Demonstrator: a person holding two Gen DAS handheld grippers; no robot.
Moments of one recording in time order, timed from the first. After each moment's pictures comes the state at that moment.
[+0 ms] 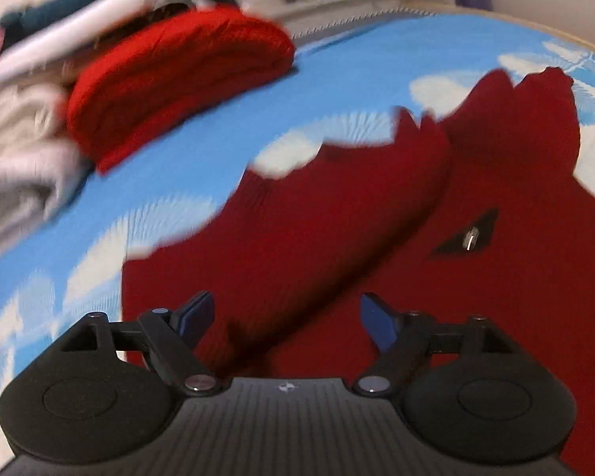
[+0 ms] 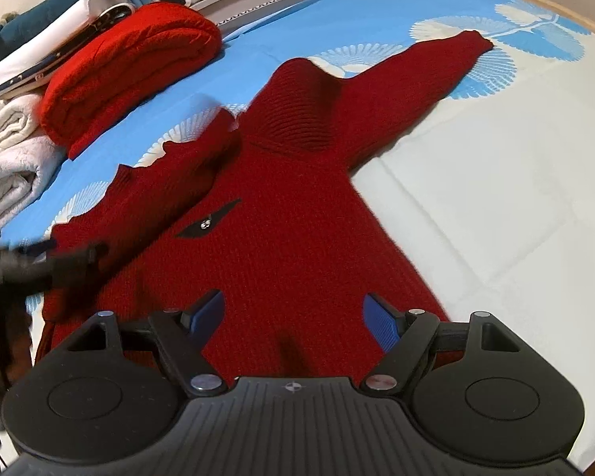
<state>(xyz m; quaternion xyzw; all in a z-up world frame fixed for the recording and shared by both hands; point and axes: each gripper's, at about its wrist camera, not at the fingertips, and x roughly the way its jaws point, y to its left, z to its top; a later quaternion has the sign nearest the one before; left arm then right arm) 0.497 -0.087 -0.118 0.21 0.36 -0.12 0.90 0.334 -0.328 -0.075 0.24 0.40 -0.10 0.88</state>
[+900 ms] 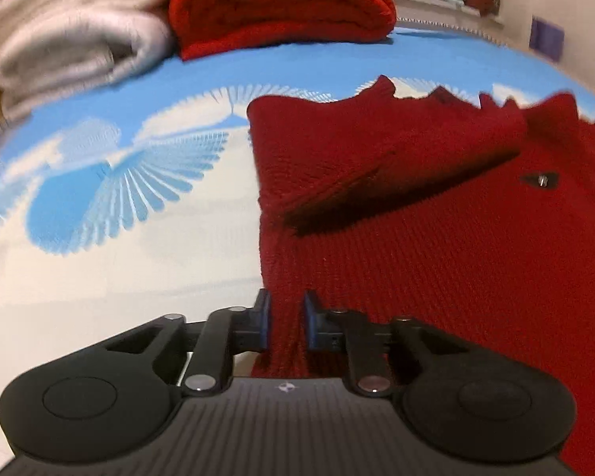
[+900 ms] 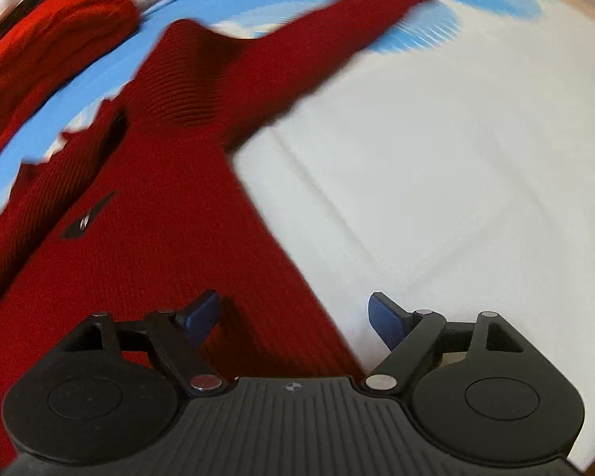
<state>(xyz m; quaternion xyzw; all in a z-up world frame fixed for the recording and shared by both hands) 0.451 0.050 -0.148 0.10 0.39 -0.06 0.91 0.362 -0.366 -0.132 0.18 0.46 -0.16 0.85</state>
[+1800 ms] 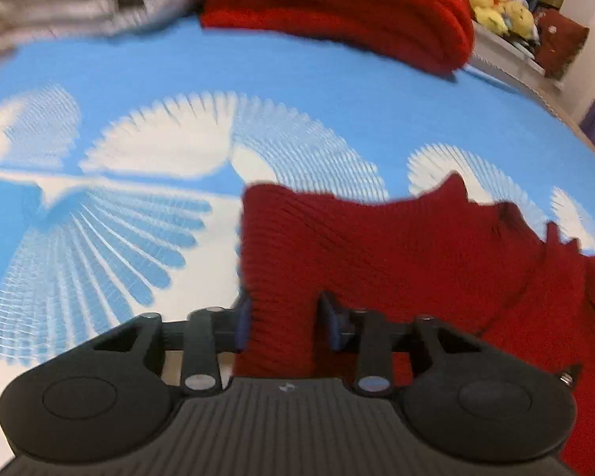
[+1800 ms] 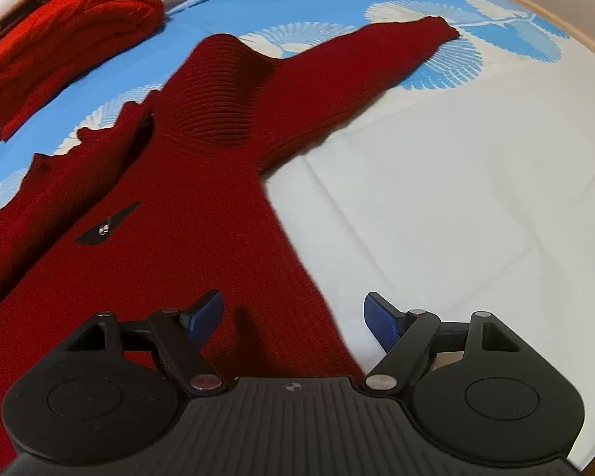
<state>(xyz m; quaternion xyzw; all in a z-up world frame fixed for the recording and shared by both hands) 0.628 0.053 -0.134 -0.05 0.44 -0.02 0.90 0.374 -0.365 -0.110 0.19 0.46 -0.17 0.85</state>
